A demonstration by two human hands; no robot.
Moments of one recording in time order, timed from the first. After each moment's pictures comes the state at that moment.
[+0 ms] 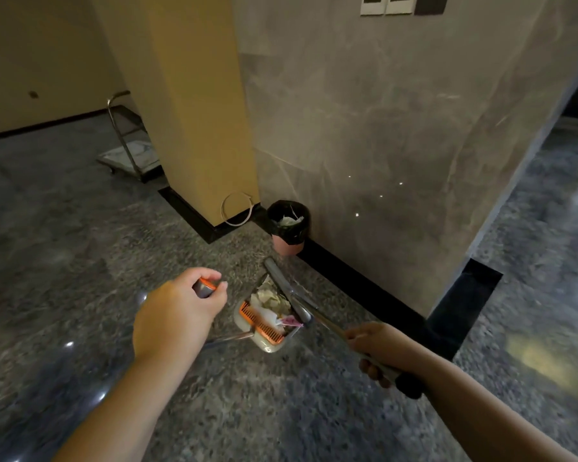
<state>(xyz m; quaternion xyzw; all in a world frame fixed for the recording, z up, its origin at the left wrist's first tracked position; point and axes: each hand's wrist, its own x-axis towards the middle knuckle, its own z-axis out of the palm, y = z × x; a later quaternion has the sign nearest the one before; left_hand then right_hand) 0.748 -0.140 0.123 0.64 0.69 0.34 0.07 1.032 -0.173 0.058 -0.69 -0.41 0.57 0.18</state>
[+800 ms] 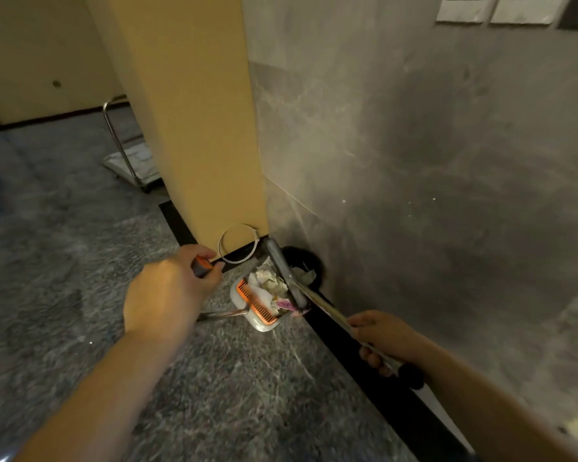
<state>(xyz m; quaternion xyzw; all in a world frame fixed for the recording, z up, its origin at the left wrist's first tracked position) 0.853 0.316 0.153 0.64 0.69 0.32 0.00 1.146 0.313 0.070 -0.65 -0.45 0.58 0.19</state>
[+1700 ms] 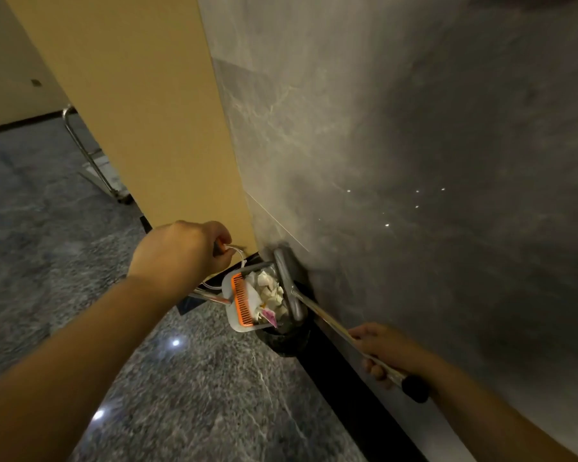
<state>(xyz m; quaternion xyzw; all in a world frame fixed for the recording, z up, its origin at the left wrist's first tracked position) 0.943 0.635 0.162 0.80 0.57 0.12 -0.13 1.241 0.569 0.031 -0.64 -0.36 0.65 0.20</state>
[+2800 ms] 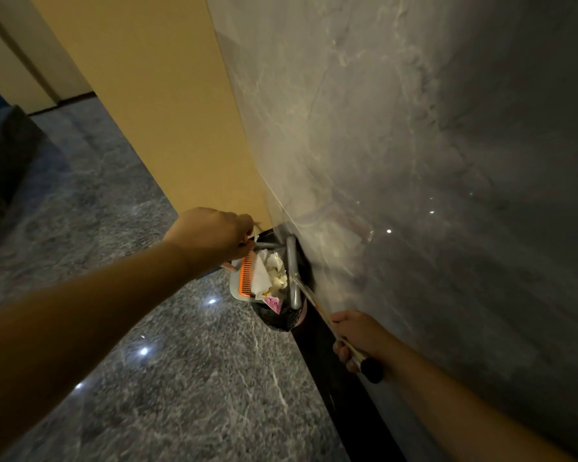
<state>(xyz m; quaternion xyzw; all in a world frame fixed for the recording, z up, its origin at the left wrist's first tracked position) 1.101 0.652 0.150 0.82 0.54 -0.10 -0.18 1.352 0.594 0.003 -0.57 -0.29 0.74 0.18</state>
